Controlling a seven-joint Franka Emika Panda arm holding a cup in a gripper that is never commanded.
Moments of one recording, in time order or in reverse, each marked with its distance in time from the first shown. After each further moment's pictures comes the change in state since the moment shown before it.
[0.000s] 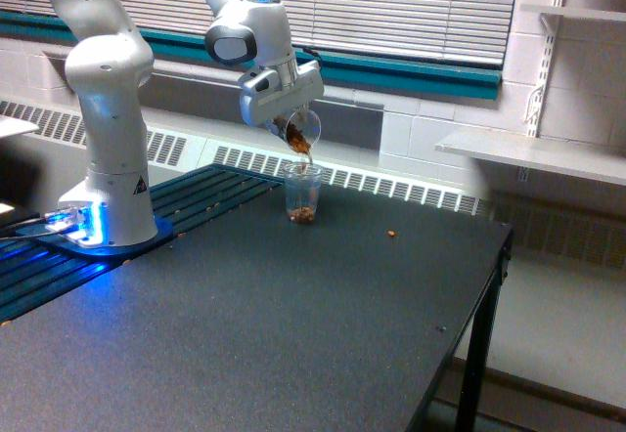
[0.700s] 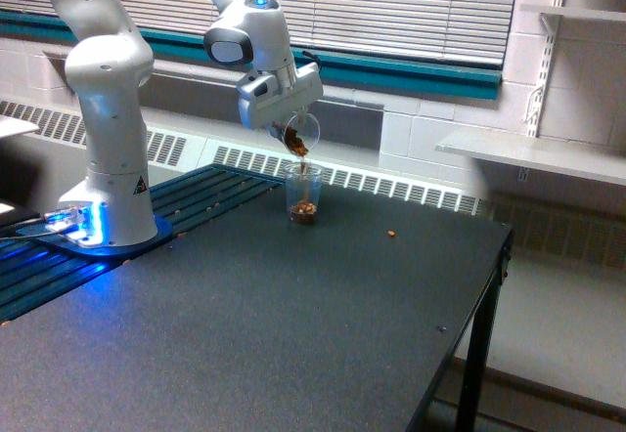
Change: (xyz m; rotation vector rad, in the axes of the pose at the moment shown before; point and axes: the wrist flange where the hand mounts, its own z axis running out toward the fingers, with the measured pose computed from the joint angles) arm 0.011 0.001 0.003 -0.010 -0.047 0.018
